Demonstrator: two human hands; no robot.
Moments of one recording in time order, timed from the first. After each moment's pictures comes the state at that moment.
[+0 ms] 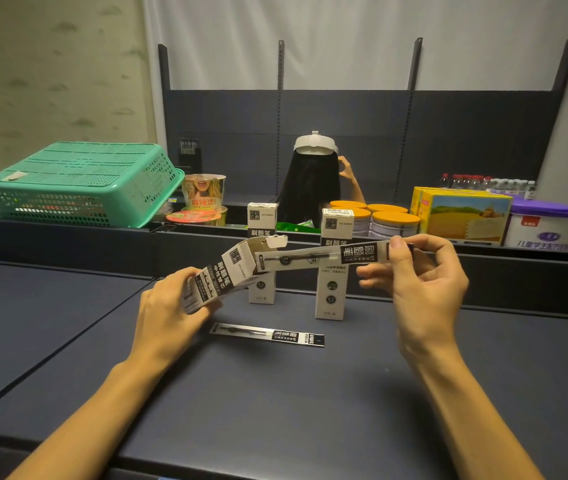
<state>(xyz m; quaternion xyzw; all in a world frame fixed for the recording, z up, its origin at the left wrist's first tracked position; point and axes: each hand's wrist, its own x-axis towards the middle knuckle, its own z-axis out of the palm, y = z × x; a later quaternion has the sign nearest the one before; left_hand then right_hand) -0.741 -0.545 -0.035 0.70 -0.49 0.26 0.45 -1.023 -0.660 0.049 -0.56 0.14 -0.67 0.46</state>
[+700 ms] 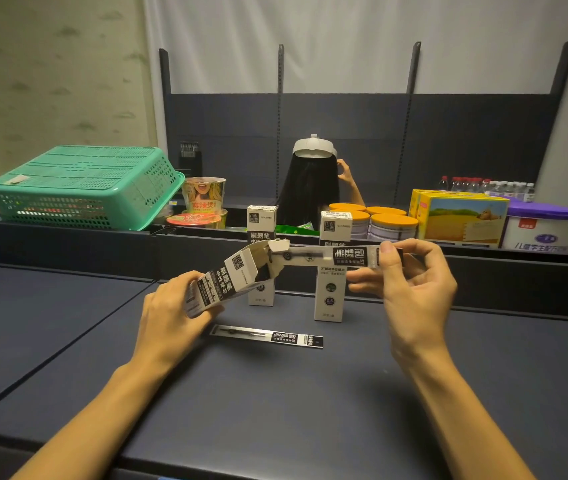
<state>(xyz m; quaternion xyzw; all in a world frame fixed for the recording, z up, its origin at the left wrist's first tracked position) -0.747 -0.545 -0.035 0.70 -0.50 0.26 0.44 -1.020 -0.658 0.046 -0.58 0.14 -0.66 0.46</state>
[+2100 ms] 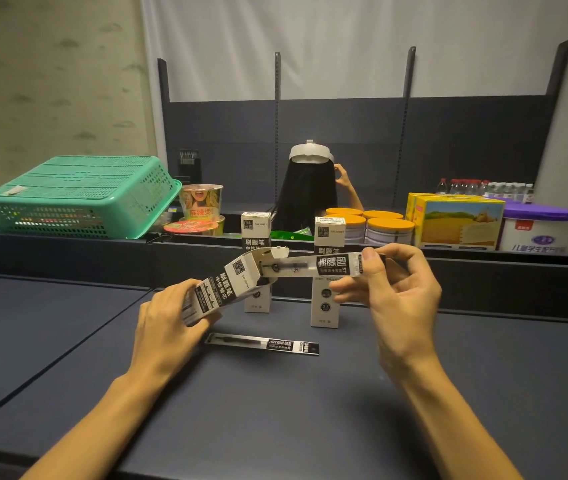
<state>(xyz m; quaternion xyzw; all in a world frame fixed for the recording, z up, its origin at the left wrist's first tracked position) -0.756 -0.548 -0.033 0.72 -0.48 0.30 0.41 -1.019 -0.652 0.046 -0.59 0.11 -0.63 0.49</state>
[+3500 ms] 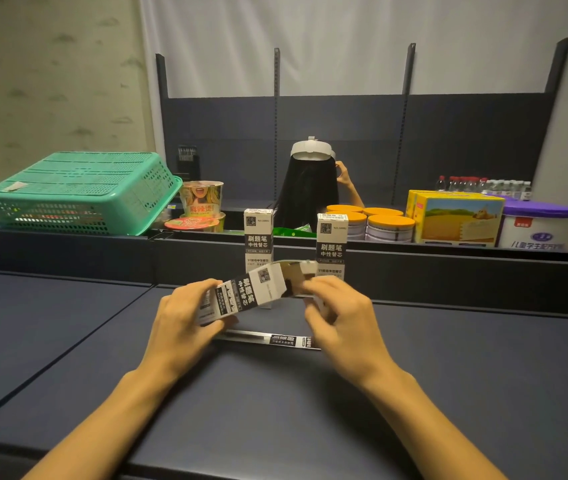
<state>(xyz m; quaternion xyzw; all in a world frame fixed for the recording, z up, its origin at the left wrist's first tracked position) -0.759 -0.551 -0.035 0.67 -0.55 0.27 0.42 -0.986 -0.667 0.001 -0.84 0.10 -0.50 0.17</state>
